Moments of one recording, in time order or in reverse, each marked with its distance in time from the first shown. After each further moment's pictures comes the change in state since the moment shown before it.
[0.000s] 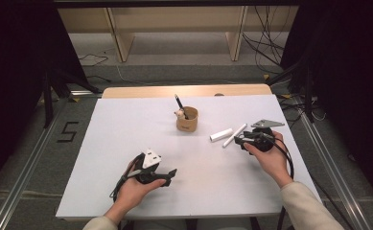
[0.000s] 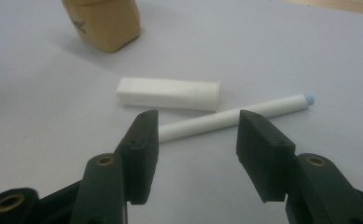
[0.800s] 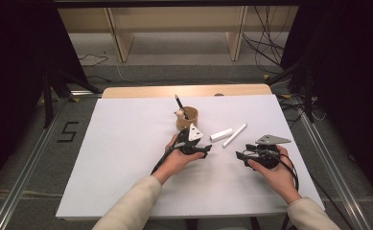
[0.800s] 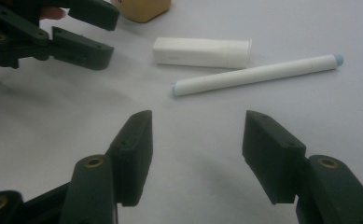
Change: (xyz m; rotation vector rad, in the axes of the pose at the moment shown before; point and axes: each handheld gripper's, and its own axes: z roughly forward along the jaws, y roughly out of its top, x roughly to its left) left arm -0.021 0.077 0.123 -0.045 -0.080 0.121; right arm 0.014 -0.038 -0.021 -0.015 0.060 -0.026
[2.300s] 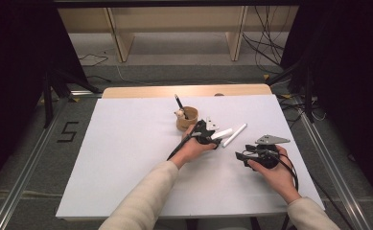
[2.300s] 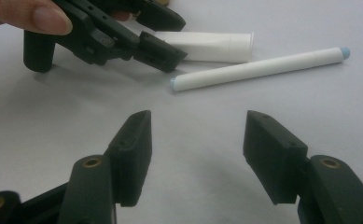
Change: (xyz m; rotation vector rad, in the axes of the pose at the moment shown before) left arm 0.001 0.025 0.057 0.086 -0.038 0.055; right arm -0.003 -0.002 0.004 0.013 0.010 0.005
